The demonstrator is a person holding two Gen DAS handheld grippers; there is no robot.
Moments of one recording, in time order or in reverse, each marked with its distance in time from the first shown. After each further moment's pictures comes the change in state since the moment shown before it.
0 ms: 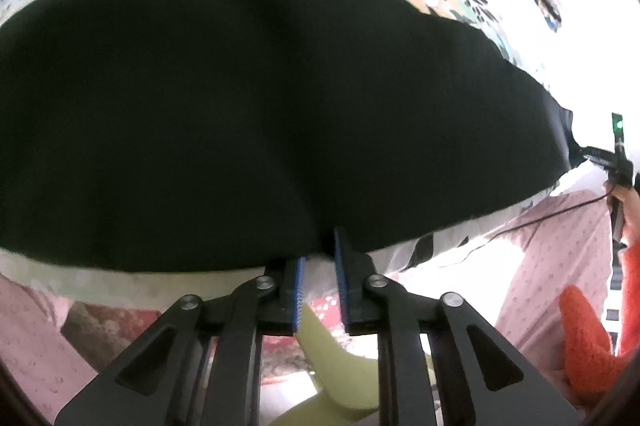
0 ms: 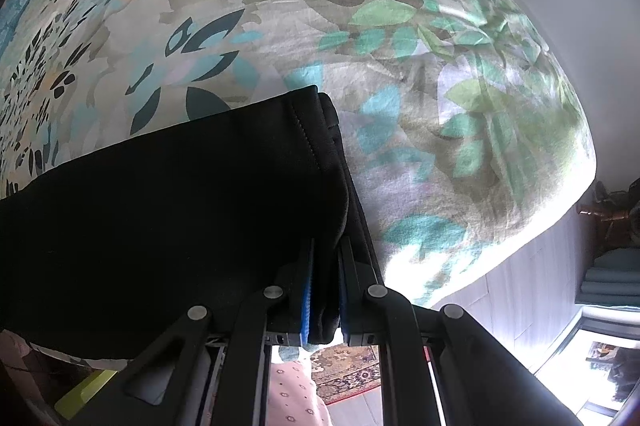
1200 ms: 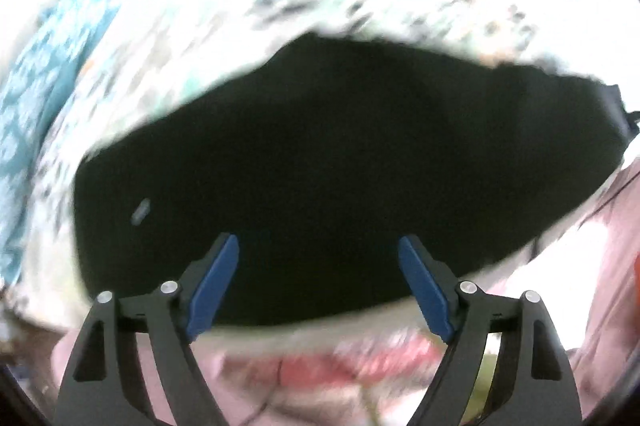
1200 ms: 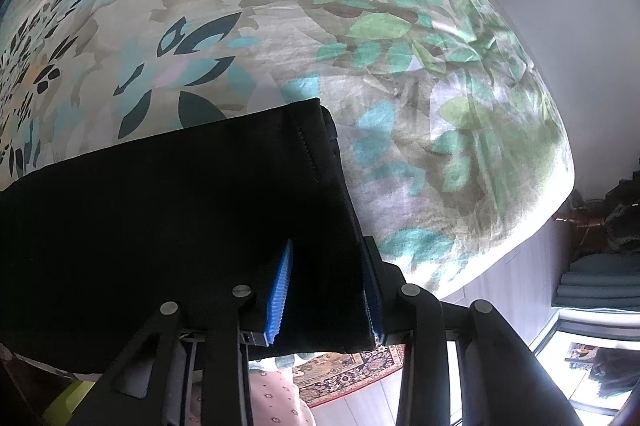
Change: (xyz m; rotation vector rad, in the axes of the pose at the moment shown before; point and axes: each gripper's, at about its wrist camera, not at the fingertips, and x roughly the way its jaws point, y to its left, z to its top) left arm -0.066 0.036 0.018 0.241 -0.223 0.325; right arm -0.002 0.016 0.006 -0.023 -0.012 -0.104
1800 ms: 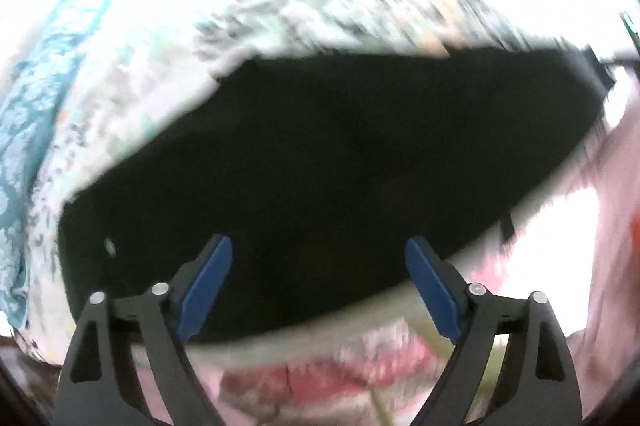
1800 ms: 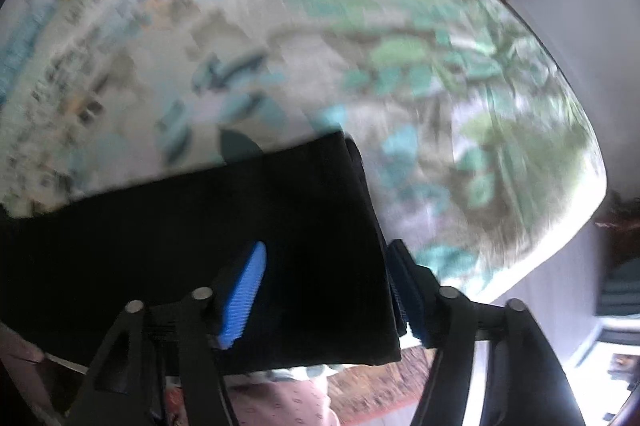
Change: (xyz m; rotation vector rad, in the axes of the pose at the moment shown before) left arm -0.009 -0.024 0.016 0.103 -0.030 0.003; right arm -0.024 -0.029 -0.002 0.061 -0.151 0.236
